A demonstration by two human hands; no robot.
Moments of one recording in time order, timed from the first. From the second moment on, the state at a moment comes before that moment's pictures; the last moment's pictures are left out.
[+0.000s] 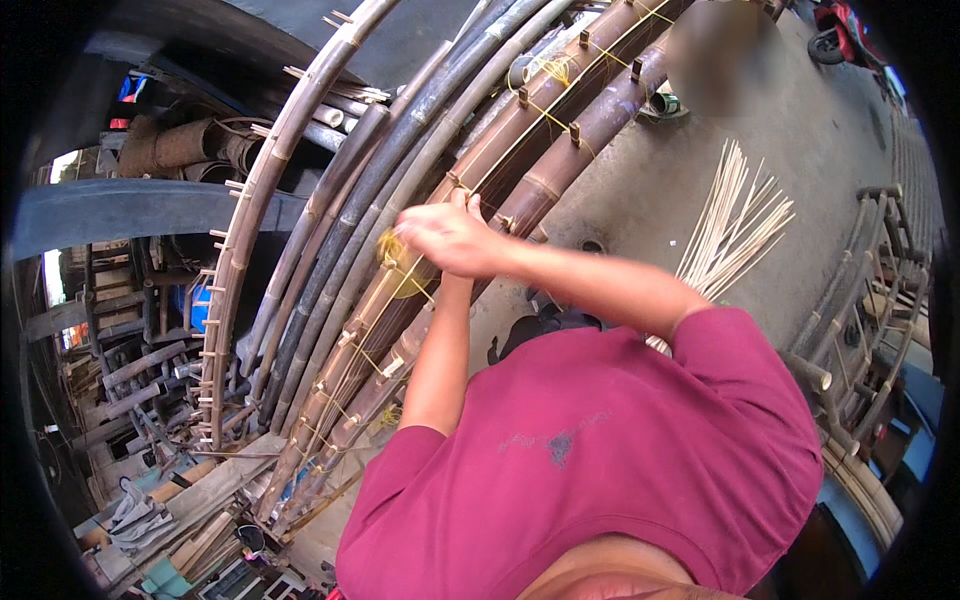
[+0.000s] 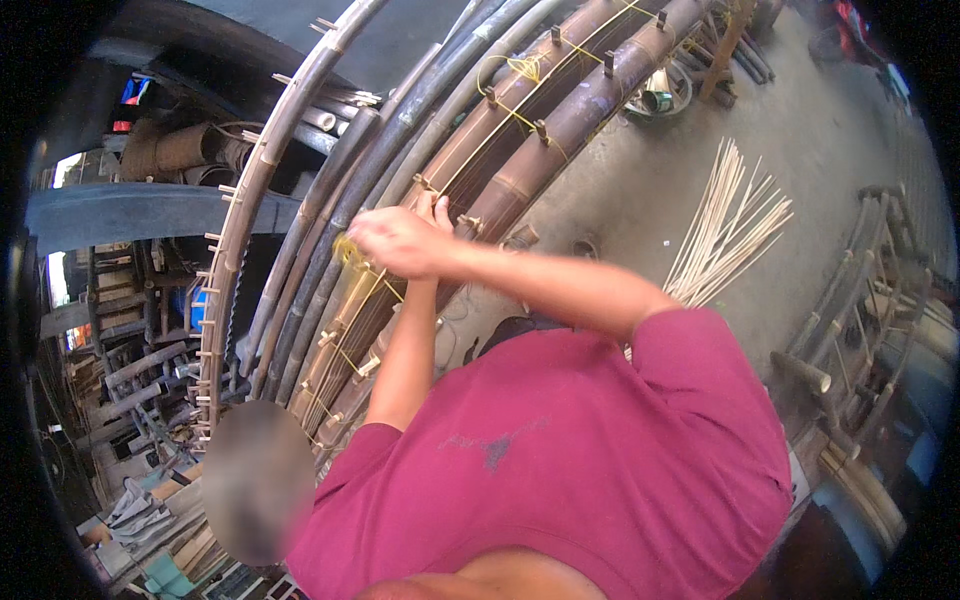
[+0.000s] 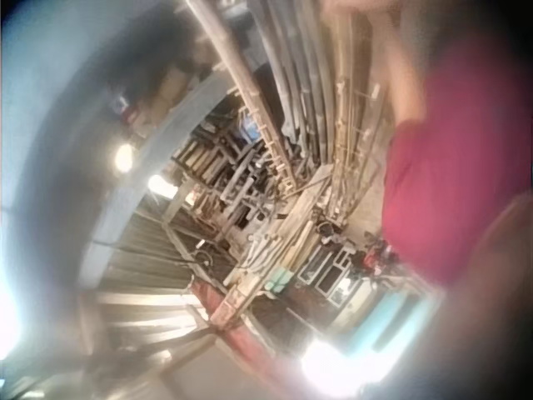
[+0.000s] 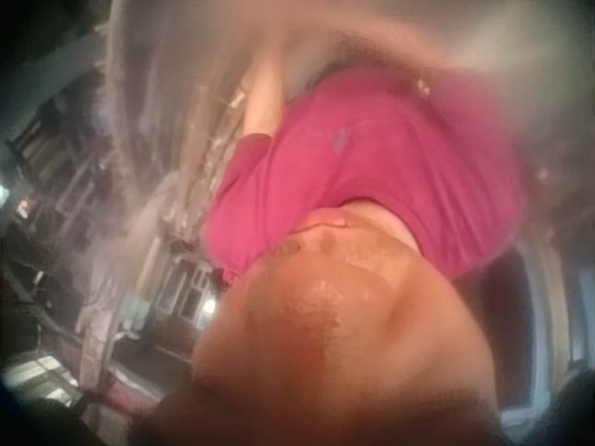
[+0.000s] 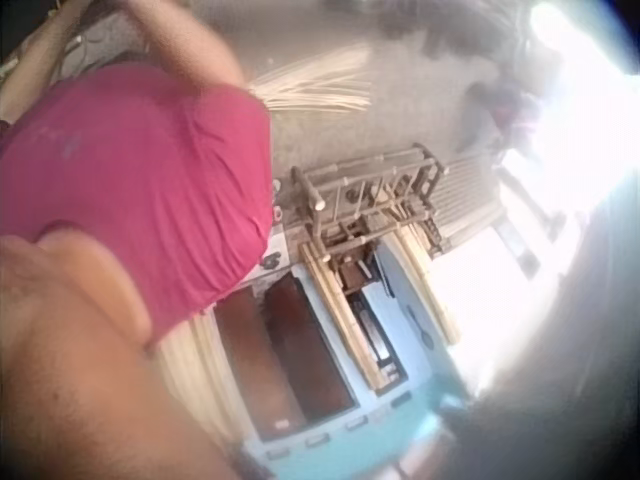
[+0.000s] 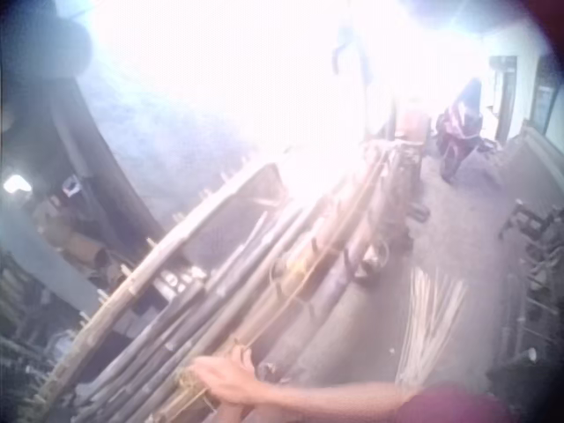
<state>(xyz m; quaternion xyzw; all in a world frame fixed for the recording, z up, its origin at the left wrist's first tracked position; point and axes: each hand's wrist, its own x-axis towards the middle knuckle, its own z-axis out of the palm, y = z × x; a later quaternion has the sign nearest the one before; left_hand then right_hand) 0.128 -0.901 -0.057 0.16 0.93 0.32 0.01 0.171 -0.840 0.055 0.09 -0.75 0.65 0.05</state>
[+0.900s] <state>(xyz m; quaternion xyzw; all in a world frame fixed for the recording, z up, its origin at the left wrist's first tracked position) -0.004 -0.893 -0.050 0.13 0.95 0.28 -0.06 0.273 -0.786 -0.033 0.21 -0.94 0.26 -0.07</state>
